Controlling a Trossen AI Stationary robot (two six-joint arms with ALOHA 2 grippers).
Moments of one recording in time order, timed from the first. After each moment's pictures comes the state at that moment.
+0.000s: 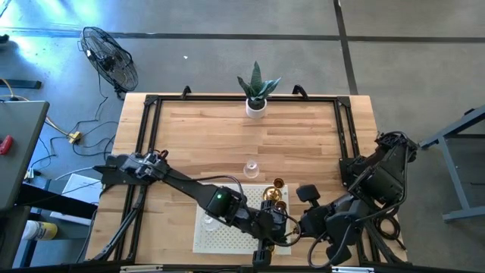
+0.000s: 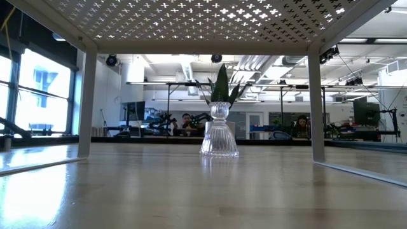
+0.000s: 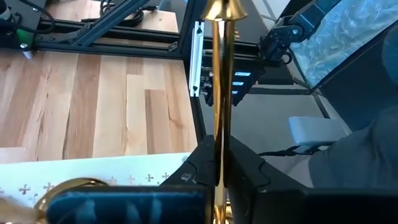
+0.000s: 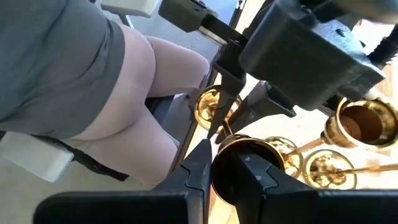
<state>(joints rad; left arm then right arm) -0.48 2.20 2.34 -0.67 -0.07 -0.40 0.76 1.70 2.14 -1.27 0.15 0.39</state>
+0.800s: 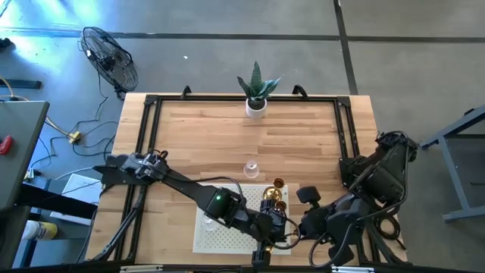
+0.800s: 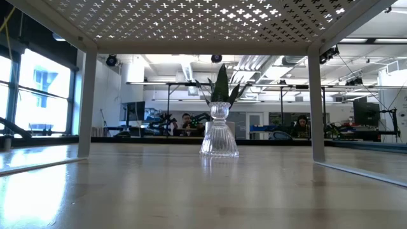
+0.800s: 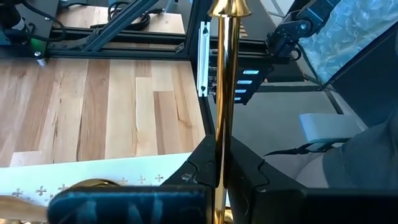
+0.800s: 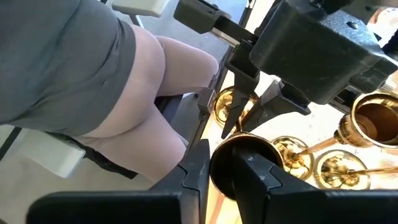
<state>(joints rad) -0.49 2.20 2.34 -0.68 -0.10 -0.36 0.76 1.70 2.14 -1.26 0.11 0.39</state>
